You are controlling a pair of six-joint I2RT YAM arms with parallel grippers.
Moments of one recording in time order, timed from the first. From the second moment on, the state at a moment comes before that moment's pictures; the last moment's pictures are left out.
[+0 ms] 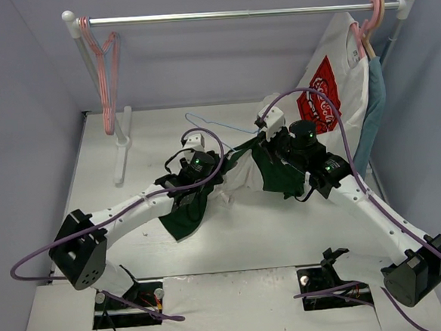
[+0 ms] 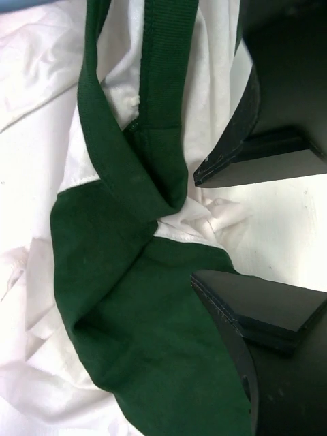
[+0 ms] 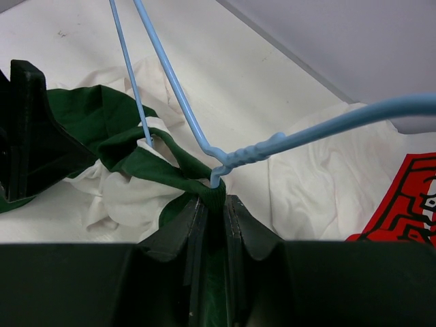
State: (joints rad) left arm -0.79 1.49 1.05 -0.24 -0.40 -0.75; right arm 0.50 1.14 1.03 -0.23 -0.09 -0.25
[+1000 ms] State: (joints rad) left arm -0.79 1.61 1.09 -0.13 -0.44 -0.75; right arm 0.50 1.13 1.03 -0.26 -0.10 -0.26
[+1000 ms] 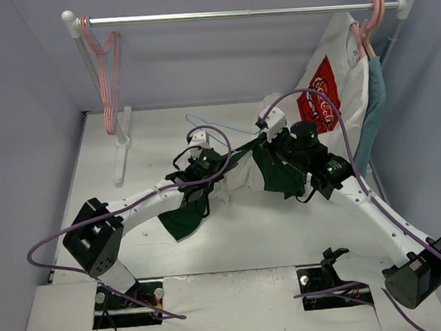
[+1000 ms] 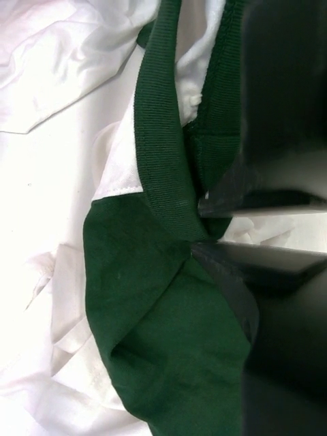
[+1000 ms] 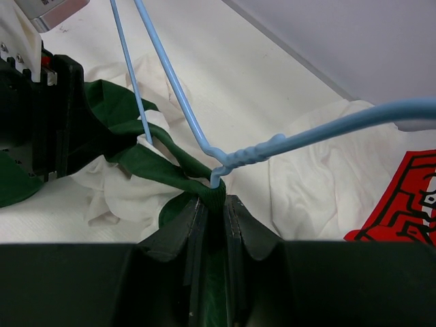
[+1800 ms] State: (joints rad) left arm -0.52 1.42 1.35 -0.46 -0.25 -0.54; right arm 0.50 1.06 1.00 -0.28 -0.17 -0.38
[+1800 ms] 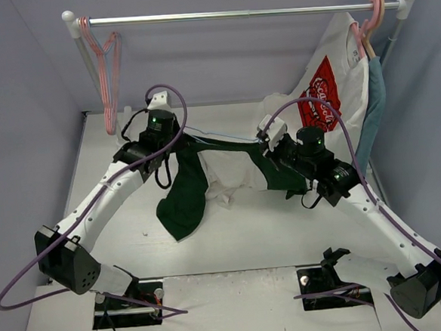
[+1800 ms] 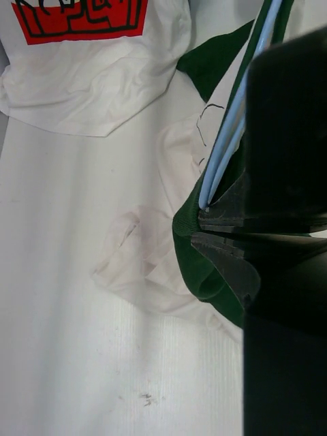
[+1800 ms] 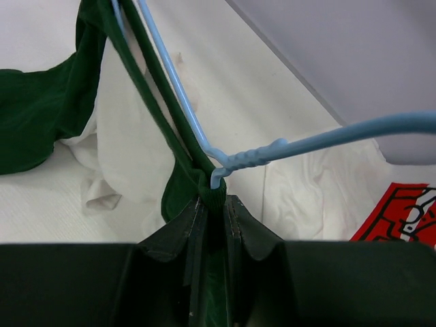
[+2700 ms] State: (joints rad) left arm -0.43 1.51 1.73 -0.86 -0.06 -0.31; right arm 0.57 1.10 1.01 -0.34 -0.17 -0.48
